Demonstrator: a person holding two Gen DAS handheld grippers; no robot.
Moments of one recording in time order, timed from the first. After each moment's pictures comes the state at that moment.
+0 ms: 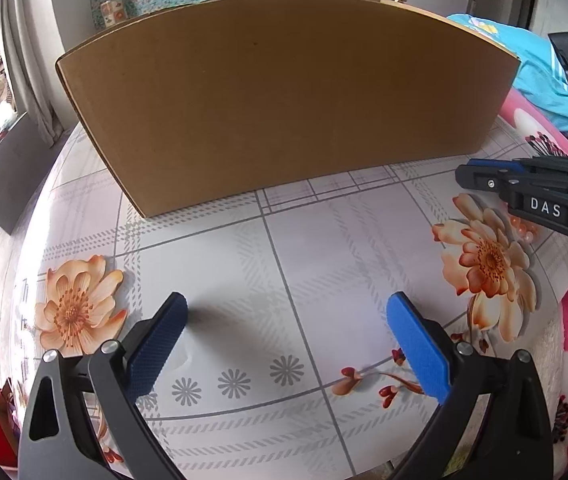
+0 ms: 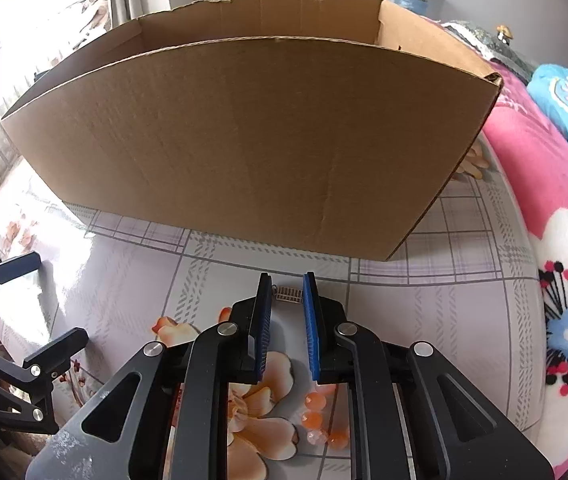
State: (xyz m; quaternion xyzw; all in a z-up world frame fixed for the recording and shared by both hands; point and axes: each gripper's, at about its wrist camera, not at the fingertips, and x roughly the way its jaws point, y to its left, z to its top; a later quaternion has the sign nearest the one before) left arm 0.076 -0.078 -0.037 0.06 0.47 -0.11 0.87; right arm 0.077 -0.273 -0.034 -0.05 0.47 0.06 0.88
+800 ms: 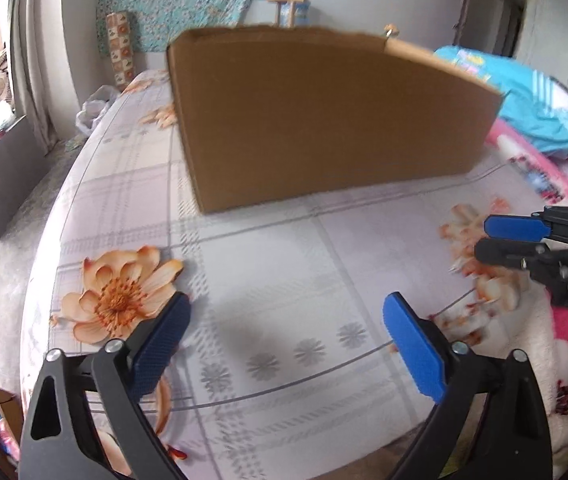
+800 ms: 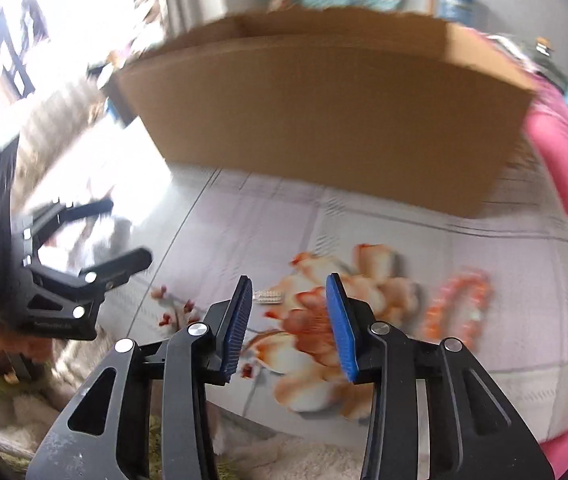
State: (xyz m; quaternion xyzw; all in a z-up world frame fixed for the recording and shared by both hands) left arm 0.049 -0.024 -0.024 0.02 0.41 -0.15 0.90; right arm 0.001 -0.248 -0.017 -0.02 0.45 0.14 0.88
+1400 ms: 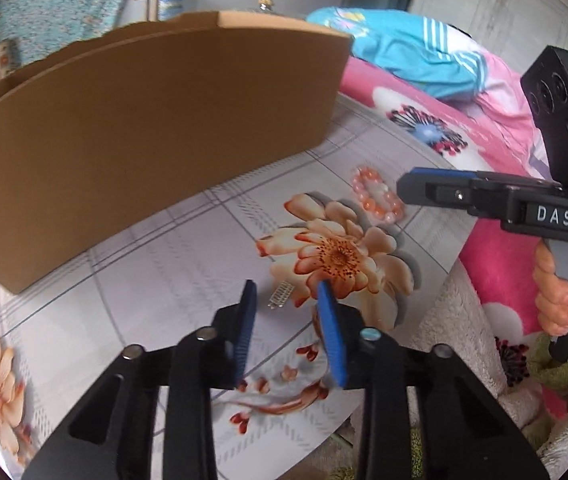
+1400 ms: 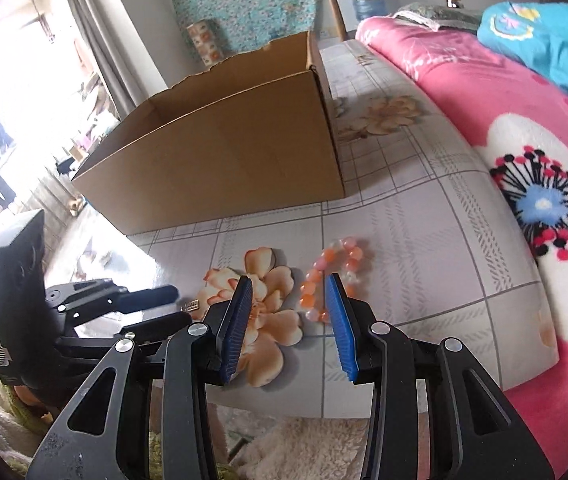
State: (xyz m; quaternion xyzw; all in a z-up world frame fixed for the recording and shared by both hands) left arm 0.057 -0.118 -0.025 0.07 0.44 -0.34 0.83; right arm -0.022 -0.328 -0.008 0.12 0.41 0.08 0.90
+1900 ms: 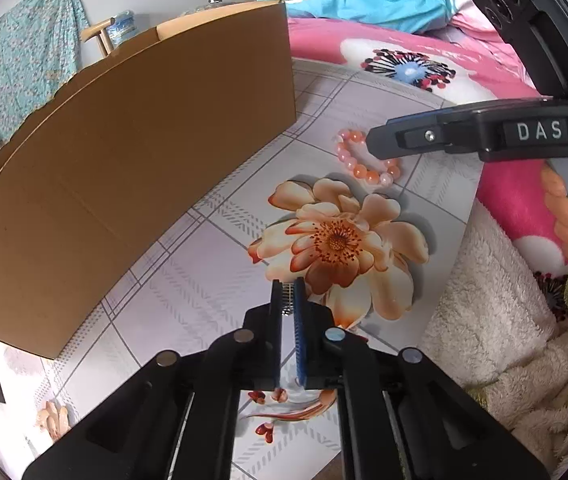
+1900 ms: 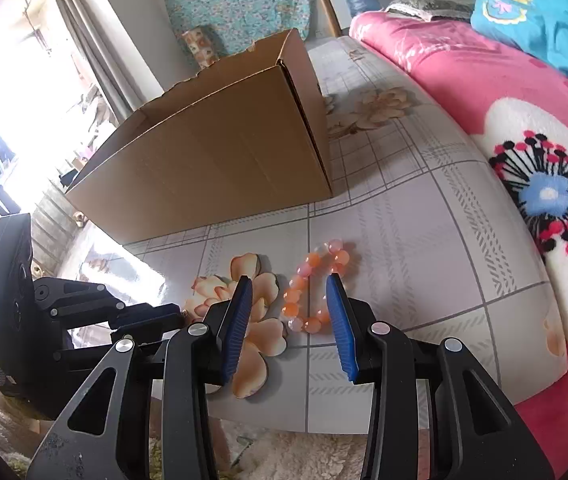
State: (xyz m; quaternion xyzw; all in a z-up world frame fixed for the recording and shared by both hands) left arm 0.053 -0.149 -0.025 0.23 0.42 -0.34 0.81; right arm -0.017 -0.337 -0.015 0.14 0.41 0.08 0.90
